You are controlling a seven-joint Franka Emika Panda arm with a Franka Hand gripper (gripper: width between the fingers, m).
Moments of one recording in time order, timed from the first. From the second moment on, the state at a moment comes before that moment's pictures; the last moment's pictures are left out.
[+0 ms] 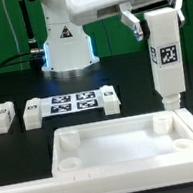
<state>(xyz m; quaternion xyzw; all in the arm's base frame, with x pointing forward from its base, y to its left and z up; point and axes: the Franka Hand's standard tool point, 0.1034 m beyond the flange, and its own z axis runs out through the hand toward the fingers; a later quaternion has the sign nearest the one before) 0.643 0.080 0.185 -0.95 0.01 -0.31 0.06</state>
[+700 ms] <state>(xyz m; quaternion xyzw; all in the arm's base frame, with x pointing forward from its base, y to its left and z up) 0.635 0.105 0.163 -0.97 -0.03 -0.25 0.03</state>
